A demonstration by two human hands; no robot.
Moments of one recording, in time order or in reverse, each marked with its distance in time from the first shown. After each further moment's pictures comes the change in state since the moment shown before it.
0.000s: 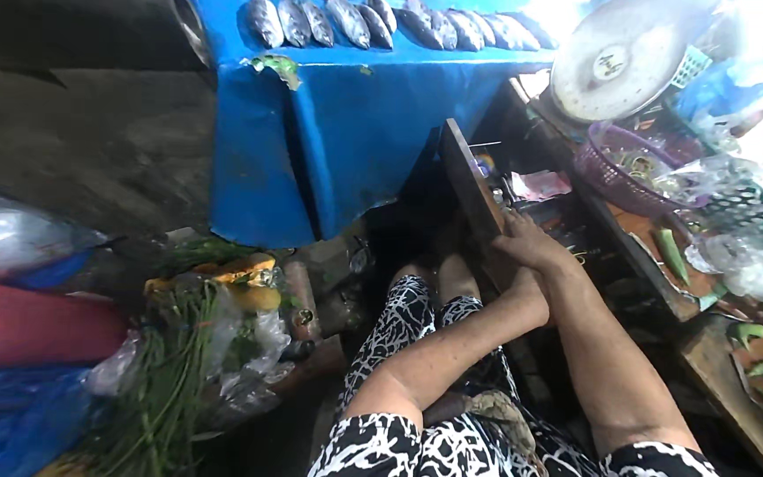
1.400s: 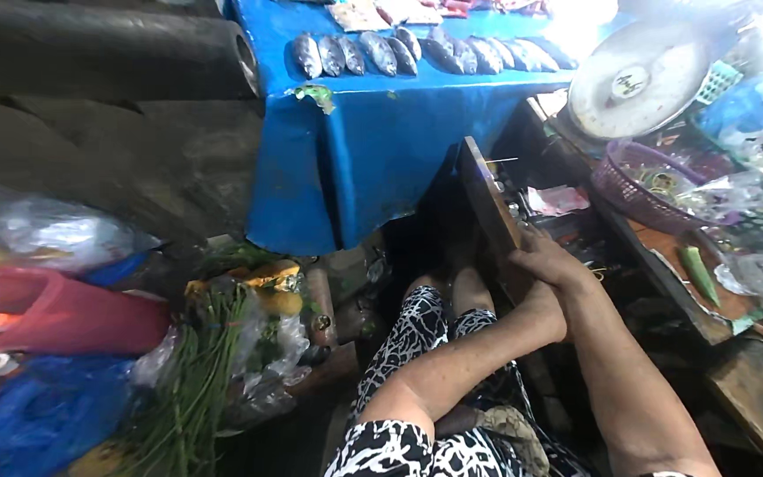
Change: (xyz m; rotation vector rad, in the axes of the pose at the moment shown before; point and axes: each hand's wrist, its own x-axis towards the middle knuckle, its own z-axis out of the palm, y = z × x) left_hand -0.001 0.004 -0.007 0.009 -0.037 -0.029; right_hand 0.001 0.004 -0.001 0.092 -0.032 0.016
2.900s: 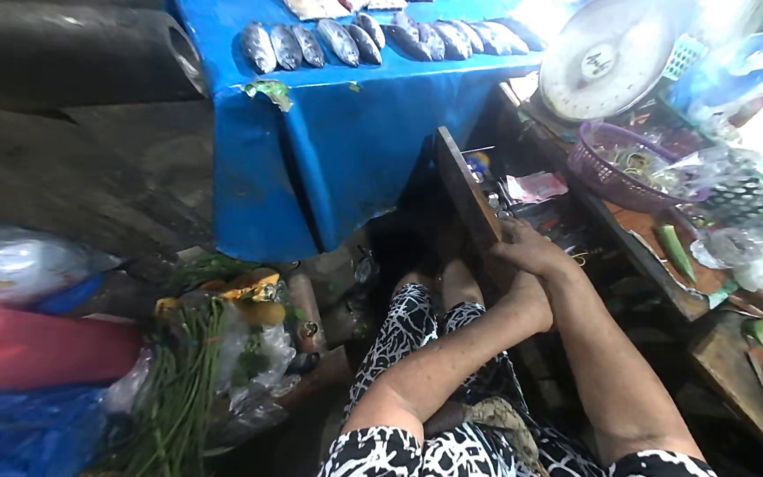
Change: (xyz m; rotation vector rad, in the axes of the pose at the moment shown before) left_hand 0.010 0.001 0.003 0.091 -0.046 -0.011; right_hand -0.002 0.007 0.000 0.039 0.017 -0.041
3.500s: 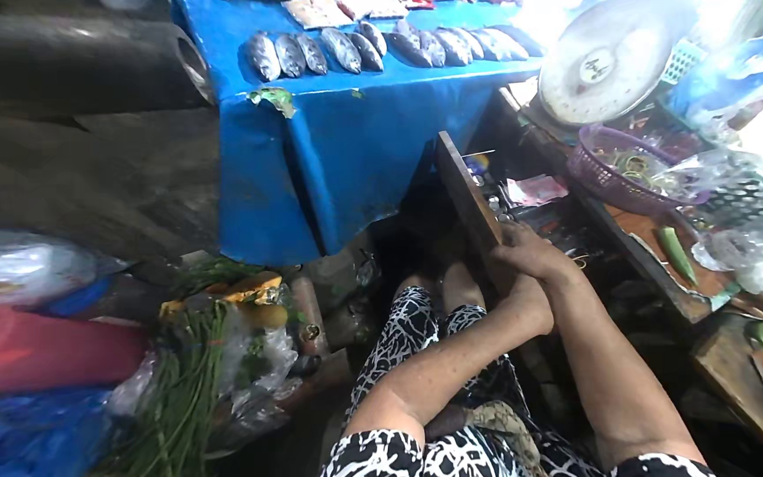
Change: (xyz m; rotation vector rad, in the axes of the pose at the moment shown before) left_hand 0.000 0.002 -0.001 0.003 -0.033 -0.025; right_hand 0.001 0.002 0.001 0.008 -0.004 0.000
